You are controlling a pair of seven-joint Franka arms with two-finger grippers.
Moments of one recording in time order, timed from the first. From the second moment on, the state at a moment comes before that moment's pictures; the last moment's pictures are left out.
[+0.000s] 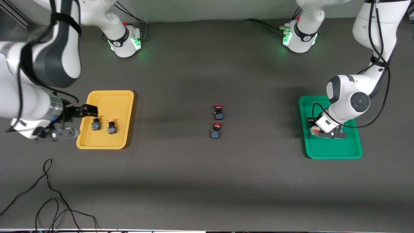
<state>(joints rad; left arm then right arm) 0.10 0.40 -0.08 -2.26 0.01 2.60 0.08 0.94 0.41 -1.04 -1.45 0.27 1.49 -0.24</state>
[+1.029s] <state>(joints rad) 0.11 -0.01 -0.09 -1.82 0.01 1.66 0.12 -0.05 0.01 -0.02 -1.66 0.03 1.57 -0.07</state>
